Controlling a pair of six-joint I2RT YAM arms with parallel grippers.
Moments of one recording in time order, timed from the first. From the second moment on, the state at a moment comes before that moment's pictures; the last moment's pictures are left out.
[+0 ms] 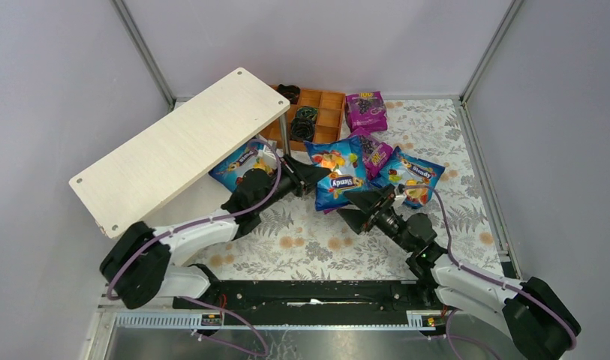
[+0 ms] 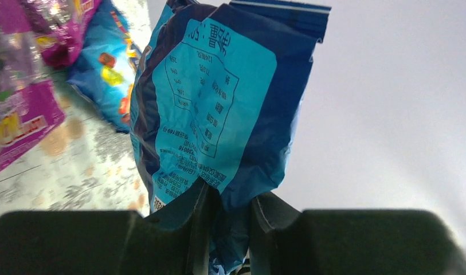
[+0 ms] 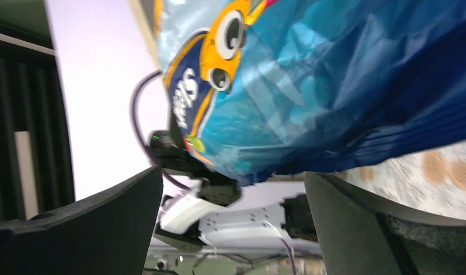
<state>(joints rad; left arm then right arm) -0.74 1.25 0.61 0.63 0.16 -1.39 0.68 0.84 0.08 0.80 -0.16 1.68</state>
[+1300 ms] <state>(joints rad) -0.71 1.46 0.58 1.18 0.25 -1.72 0.68 0.83 0.26 0.76 0.14 1.61</state>
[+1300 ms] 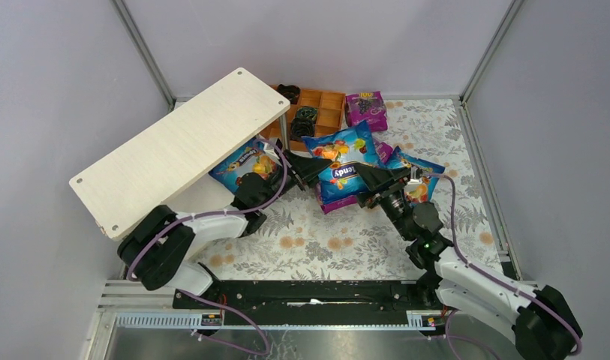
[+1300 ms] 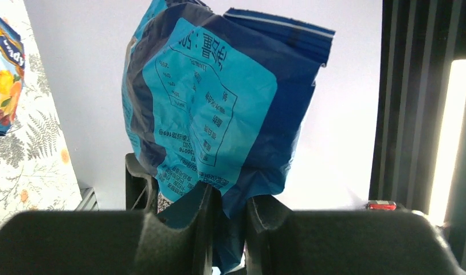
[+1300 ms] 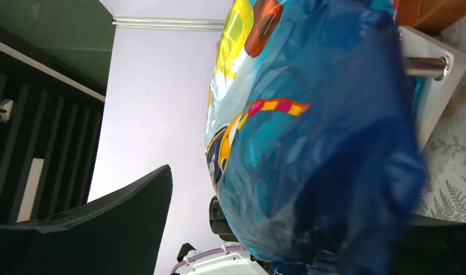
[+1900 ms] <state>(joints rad) -0.74 1.44 0.56 1.18 0.21 -1.67 0.68 0.79 0.30 0.67 0.21 1.41</state>
